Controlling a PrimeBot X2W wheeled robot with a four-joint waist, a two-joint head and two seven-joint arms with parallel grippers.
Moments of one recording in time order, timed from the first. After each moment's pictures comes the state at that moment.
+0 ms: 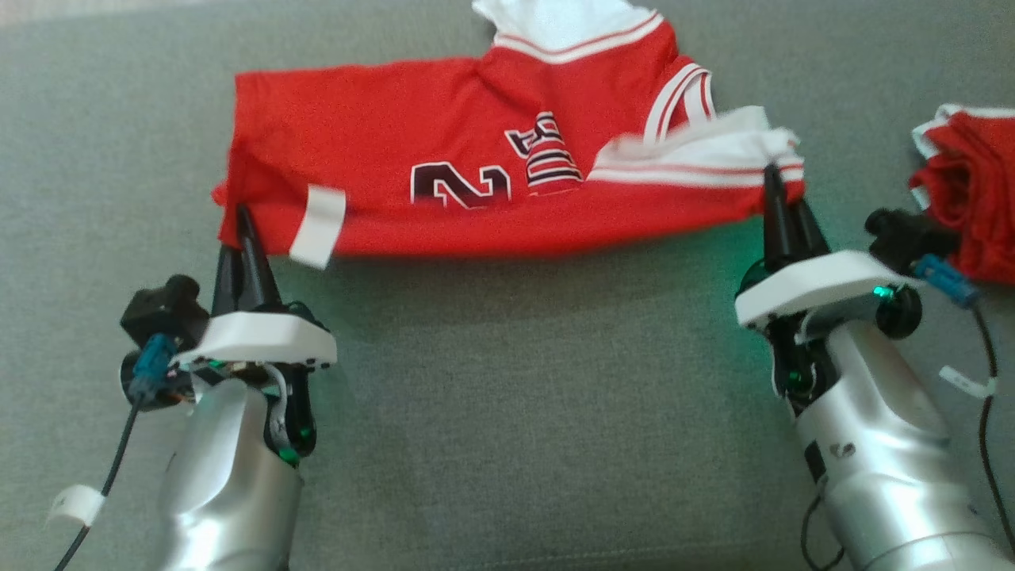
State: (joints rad) left arm -0.47 0.03 -0.10 0.60 -0.40 0.04 -0.26; right arm -0.56 -0.06 0.16 0.78 0.50 0.13 -0.26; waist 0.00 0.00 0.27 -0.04
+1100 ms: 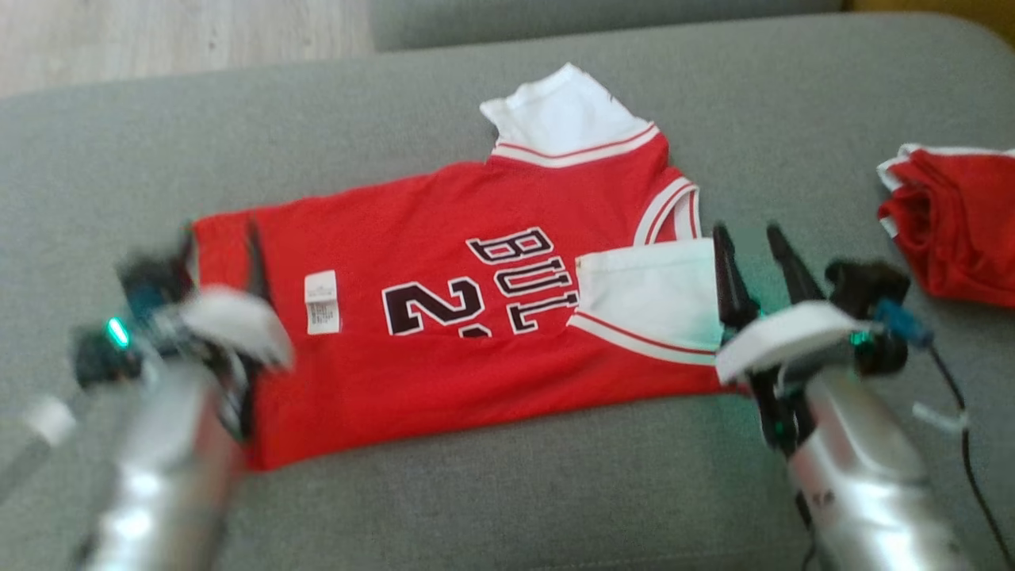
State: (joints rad) left arm -0.62 0.15 -0.16 0.88 -0.29 0.02 -0.15; right arm -0.48 -0.05 0.17 0.77 0.36 0.13 -0.26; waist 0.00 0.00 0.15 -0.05
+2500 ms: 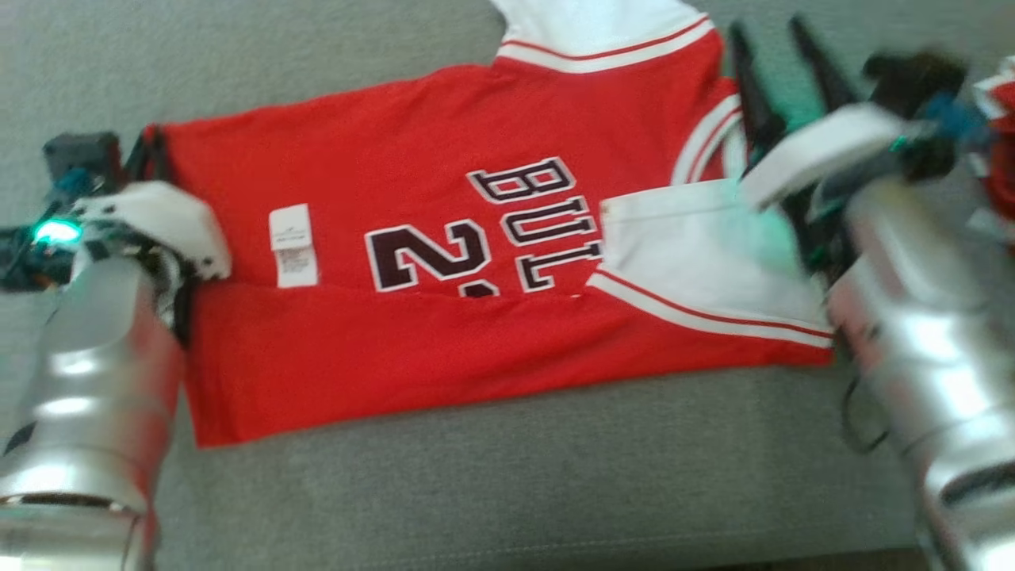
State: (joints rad) left arm -0.95 0.22 -0.23 1.23 -0.28 -0.04 -0.13; right arm -0.84 -0.15 0.36 0.84 0.49 0.13 -0.21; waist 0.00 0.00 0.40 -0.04
